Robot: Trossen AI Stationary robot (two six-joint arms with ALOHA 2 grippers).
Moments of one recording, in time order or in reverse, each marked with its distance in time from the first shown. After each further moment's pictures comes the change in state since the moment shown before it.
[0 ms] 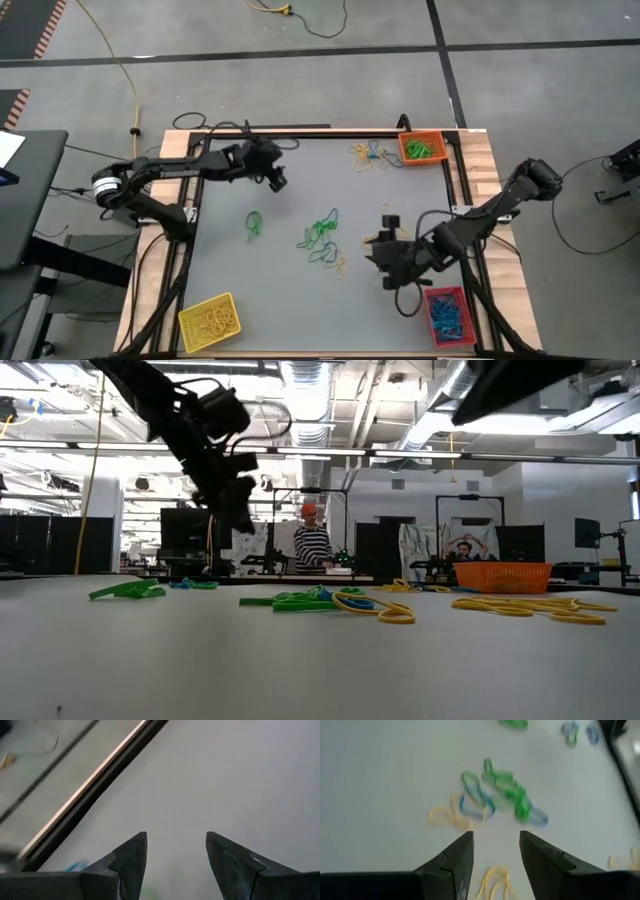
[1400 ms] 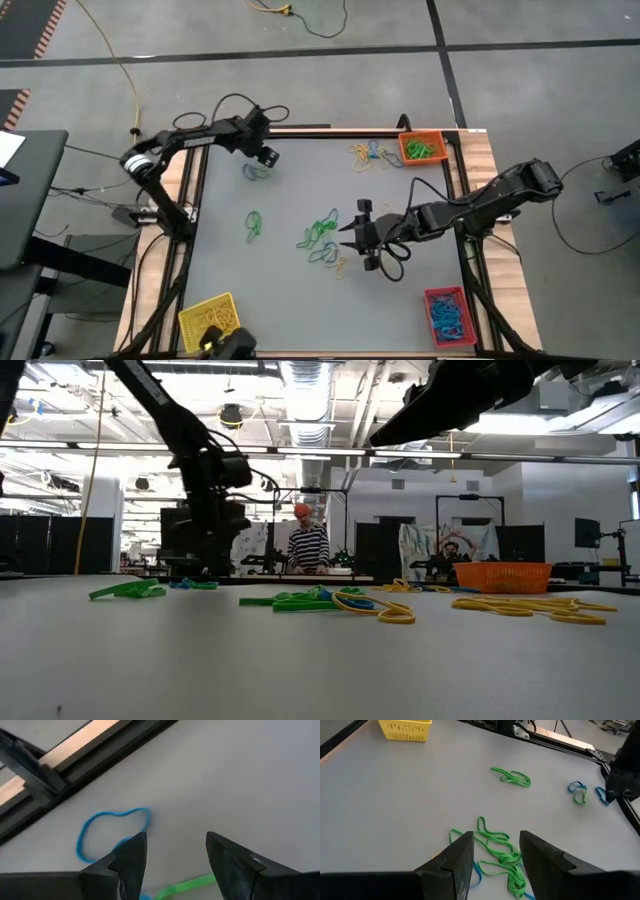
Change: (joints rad) left arm 0.326 0.307 0.244 -0.310 0.118 -0.116; right arm -0.269 0.002 -0.213 0.606 -0.296 -0.351
